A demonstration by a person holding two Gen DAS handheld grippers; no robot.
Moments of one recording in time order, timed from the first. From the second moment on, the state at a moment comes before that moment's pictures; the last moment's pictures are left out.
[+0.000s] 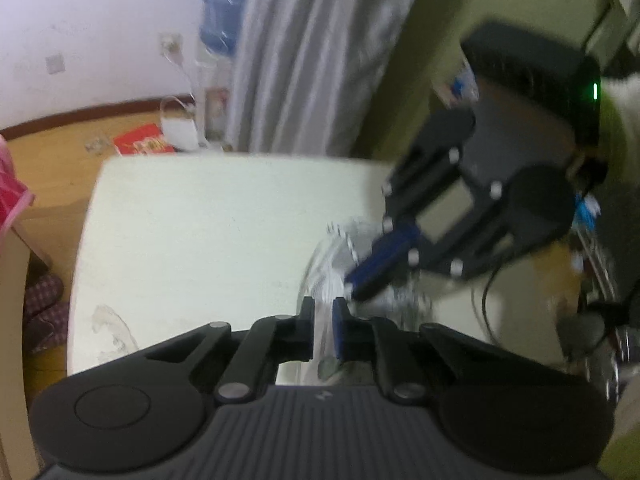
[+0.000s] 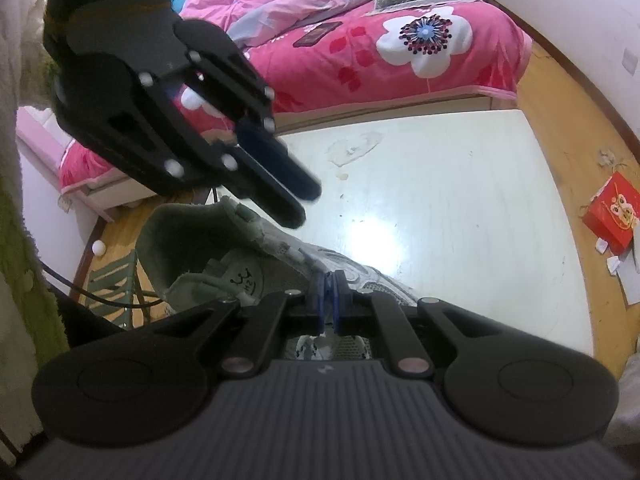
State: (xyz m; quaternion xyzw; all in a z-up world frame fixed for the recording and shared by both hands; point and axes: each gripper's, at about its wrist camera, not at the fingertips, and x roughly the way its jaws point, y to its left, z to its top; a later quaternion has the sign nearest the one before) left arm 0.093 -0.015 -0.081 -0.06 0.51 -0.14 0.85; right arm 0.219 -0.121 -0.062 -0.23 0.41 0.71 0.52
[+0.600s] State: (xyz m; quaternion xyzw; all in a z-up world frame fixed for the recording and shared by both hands) left arm 0.109 -0.037 -0.080 0.06 0.52 -0.21 0.82; right arm 0.231 -0.128 -0.072 -0.18 0.45 0.71 0.52
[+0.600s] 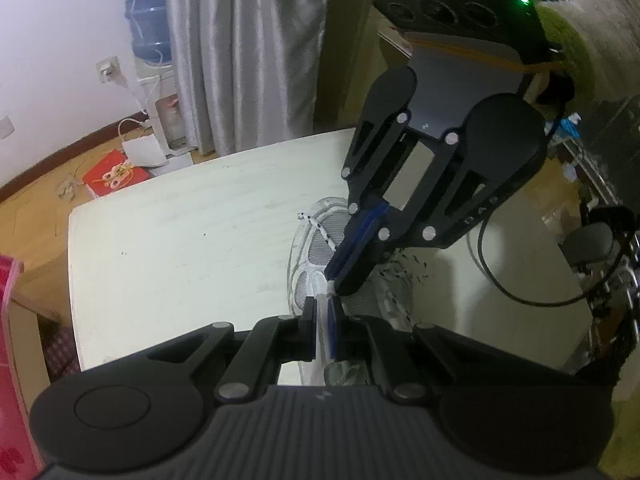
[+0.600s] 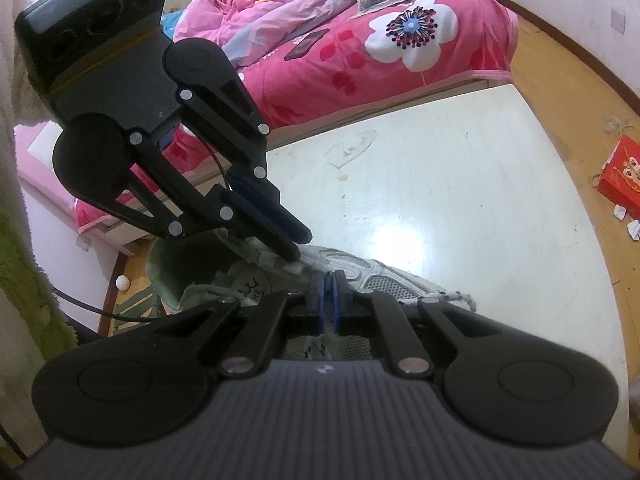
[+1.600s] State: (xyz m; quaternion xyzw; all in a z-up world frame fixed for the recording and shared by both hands) left arm 0.125 -0.030 -0.069 0.05 0.56 -0.21 0.80; right arm 0.230 -0.134 -0.074 -0.18 0.44 0.71 0.53
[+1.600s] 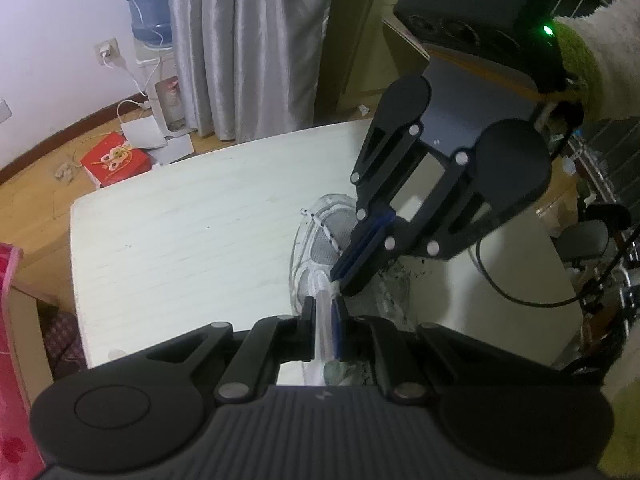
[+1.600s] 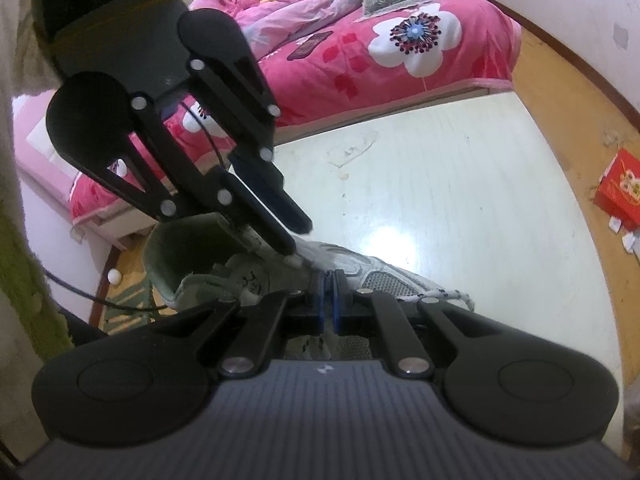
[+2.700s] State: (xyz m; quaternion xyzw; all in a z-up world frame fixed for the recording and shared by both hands) left arm 0.123 -0.069 -0.094 0.14 0.55 -0.21 0.79; right arm 0.266 -0.149 -0.116 0.06 0.64 0.58 0.50
